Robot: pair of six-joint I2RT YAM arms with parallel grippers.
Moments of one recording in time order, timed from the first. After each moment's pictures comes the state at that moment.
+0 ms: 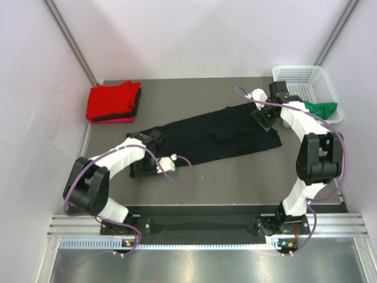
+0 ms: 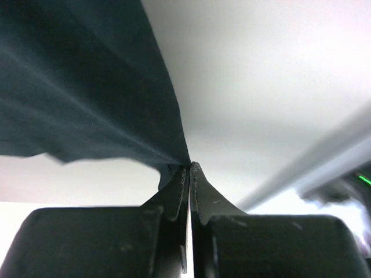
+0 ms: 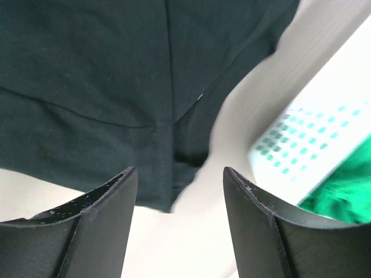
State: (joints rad) left arm -0.43 1.52 0.91 -0.99 -0.14 0.91; right arm 0.09 1.75 1.40 -0.70 -0.02 -0.69
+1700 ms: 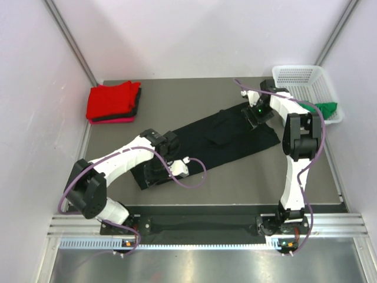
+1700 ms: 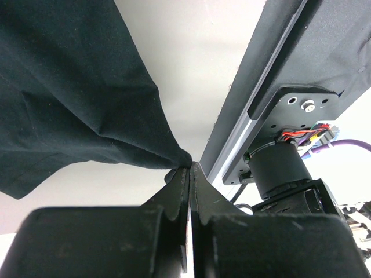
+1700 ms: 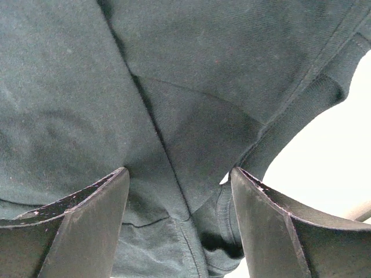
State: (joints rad) left arm -0.68 1.48 1.08 -1.31 0.09 0.69; right arm 0.07 2.17 1.73 -0.81 -0.19 -0.51
